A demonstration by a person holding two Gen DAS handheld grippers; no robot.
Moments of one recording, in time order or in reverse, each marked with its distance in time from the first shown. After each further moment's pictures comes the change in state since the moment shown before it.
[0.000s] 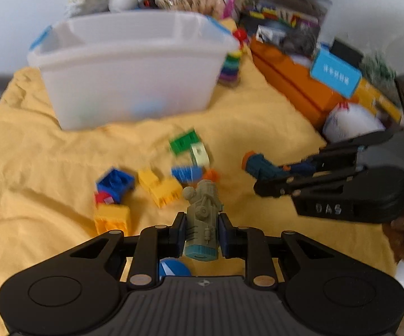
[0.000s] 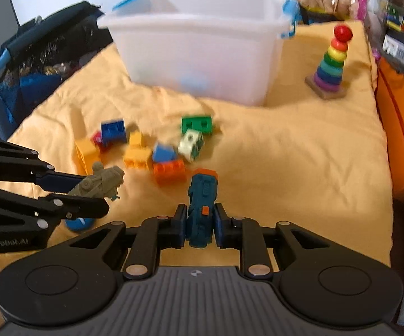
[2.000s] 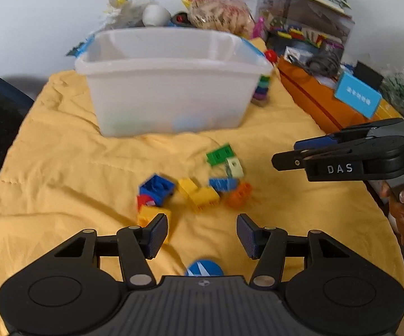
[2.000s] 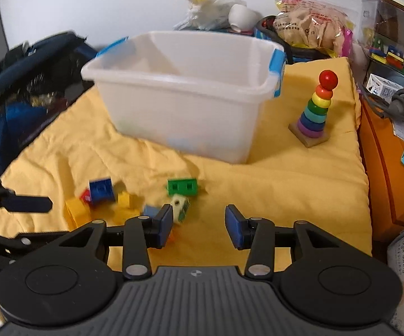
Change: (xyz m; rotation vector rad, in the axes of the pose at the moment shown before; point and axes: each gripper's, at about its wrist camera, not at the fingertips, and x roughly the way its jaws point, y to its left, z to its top) left arm -0.020 0.019 -0.010 -0.048 -0.048 0.095; right arm -0.004 -0.001 0.027 0.007 -0.085 -0.066
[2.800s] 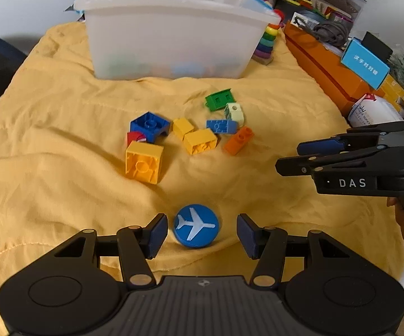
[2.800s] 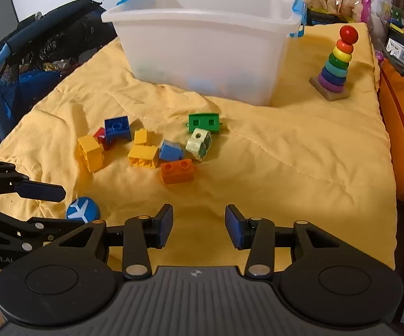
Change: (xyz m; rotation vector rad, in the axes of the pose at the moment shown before) left arm 0.019 0.003 -0.033 -0.061 0.145 -0.019; right arm 0.011 0.010 -0.039 -0.013 0.114 0.055
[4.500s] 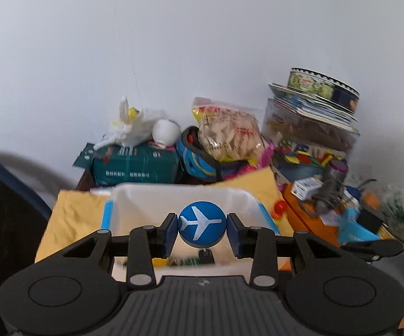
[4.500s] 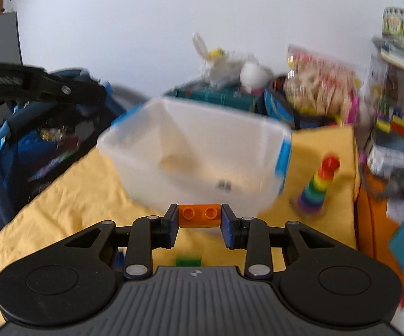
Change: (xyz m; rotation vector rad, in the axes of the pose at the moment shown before) left arm -0.096 0.023 0.193 0.025 -0.504 -0.014; right arm -0.061 -0.008 0.116 -0.046 -0.344 -0.053
